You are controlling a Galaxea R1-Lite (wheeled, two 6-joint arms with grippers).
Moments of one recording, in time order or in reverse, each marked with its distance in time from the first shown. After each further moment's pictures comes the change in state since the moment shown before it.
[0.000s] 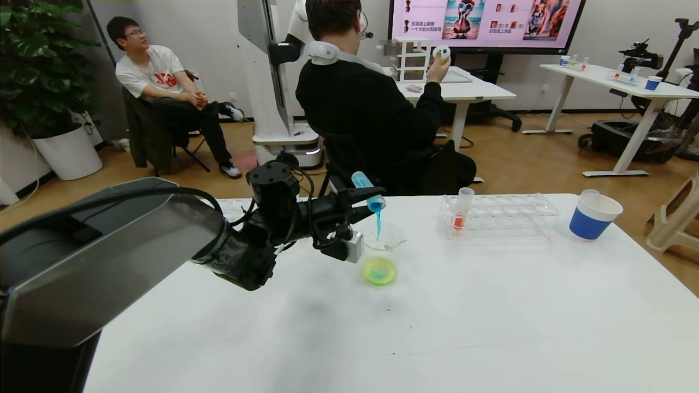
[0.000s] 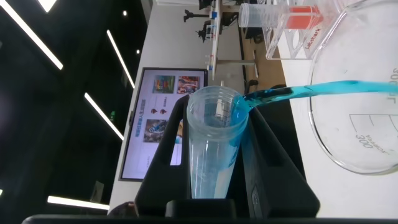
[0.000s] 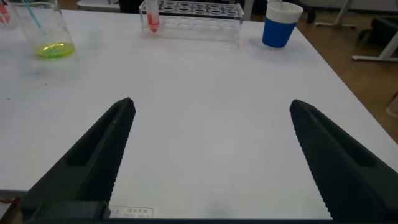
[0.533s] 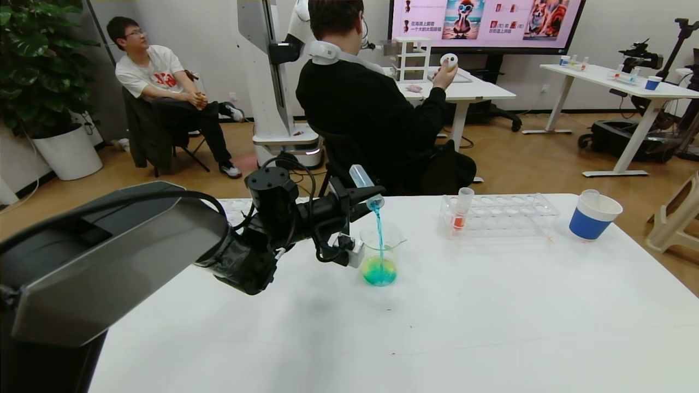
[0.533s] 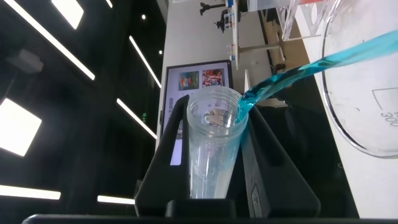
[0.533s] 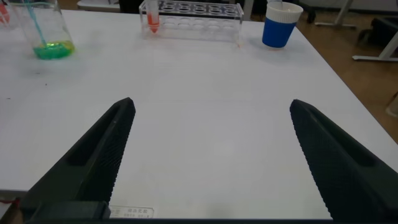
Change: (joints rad) left arm 0.000 0.015 0.022 -0.083 0.032 0.148; right arm 0.000 0.000 0.000 0.000 0.000 0.000
